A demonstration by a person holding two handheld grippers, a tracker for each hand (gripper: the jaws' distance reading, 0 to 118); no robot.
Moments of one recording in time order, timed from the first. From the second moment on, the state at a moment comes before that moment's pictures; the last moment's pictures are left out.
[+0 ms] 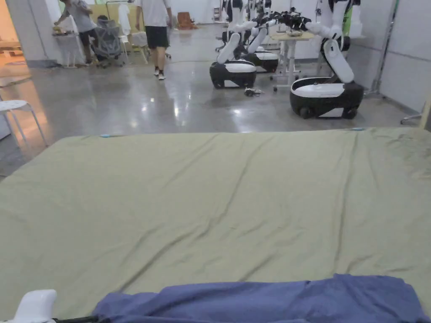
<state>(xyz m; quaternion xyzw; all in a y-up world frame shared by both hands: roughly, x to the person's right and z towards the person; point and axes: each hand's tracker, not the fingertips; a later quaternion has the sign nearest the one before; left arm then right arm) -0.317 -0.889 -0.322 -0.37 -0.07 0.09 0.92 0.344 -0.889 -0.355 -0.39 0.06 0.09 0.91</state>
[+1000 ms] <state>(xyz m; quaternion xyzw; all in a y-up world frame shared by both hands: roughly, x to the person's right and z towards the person) -0.393 -1.011 -0.427 -0.40 -0.29 0.51 0.70 0.206 -0.783 -0.320 -0.28 0.11 0.06 0.95</state>
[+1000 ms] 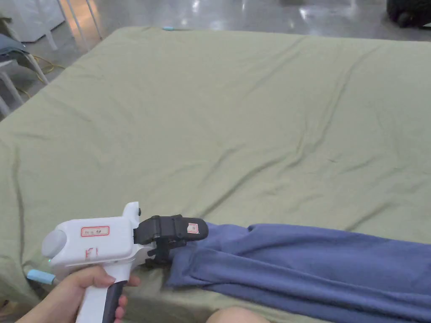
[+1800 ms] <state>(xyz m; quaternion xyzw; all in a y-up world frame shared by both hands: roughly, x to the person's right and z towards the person) -0.400 -0.844 -0.456 -0.52 -0.11 0.24 0.81 0.238 -0.774 -0.296 -0.24 0.17 0.06 0.95</state>
